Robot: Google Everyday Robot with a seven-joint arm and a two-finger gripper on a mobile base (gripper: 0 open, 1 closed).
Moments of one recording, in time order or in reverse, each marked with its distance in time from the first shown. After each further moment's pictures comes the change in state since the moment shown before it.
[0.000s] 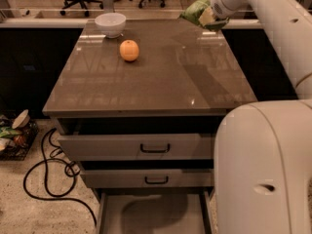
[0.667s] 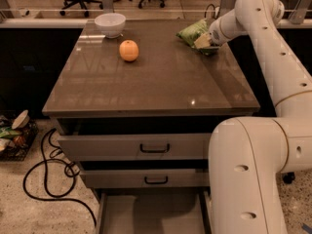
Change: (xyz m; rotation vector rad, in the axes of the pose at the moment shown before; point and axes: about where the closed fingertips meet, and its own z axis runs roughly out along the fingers) arm 0.060 0.034 0.084 -0.208 -0.049 0.136
